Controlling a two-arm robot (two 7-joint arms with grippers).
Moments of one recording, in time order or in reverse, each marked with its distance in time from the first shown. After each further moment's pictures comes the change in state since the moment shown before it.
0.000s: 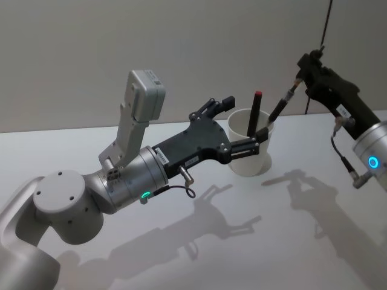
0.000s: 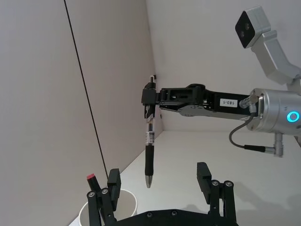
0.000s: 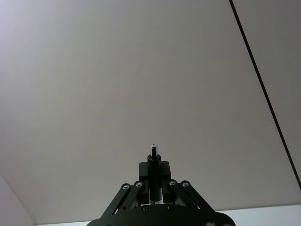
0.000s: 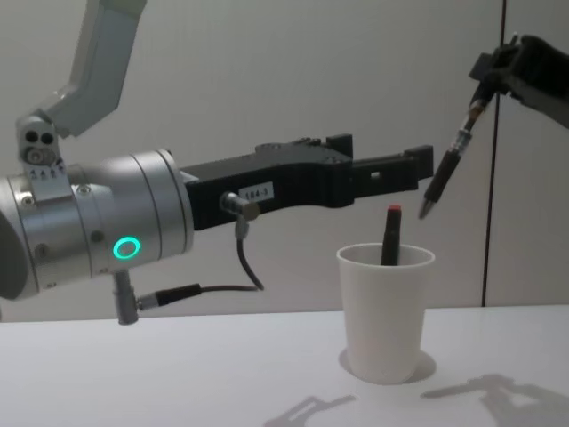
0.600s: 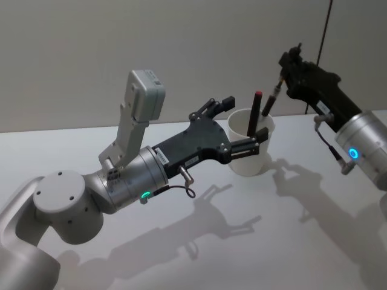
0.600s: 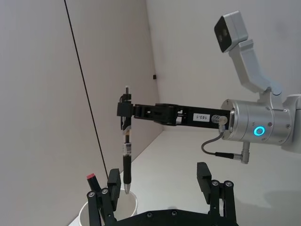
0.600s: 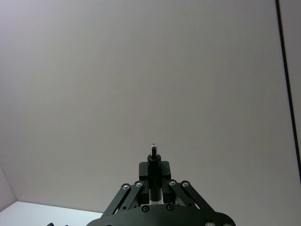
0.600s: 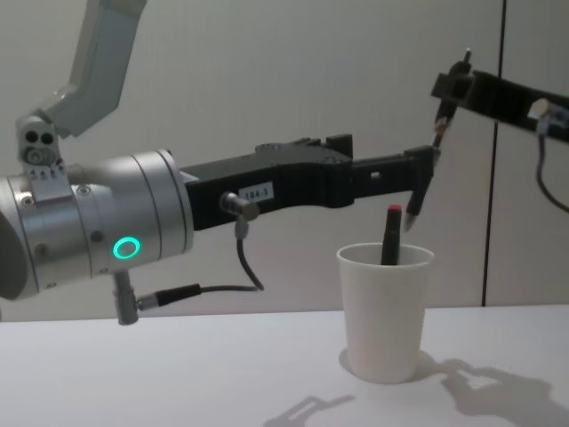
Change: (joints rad) left arm 0.000 0.000 0.000 0.000 0.000 0.000 0.000; right arm 0.114 -0.038 -0.023 0.183 -0.192 -0.040 0.158
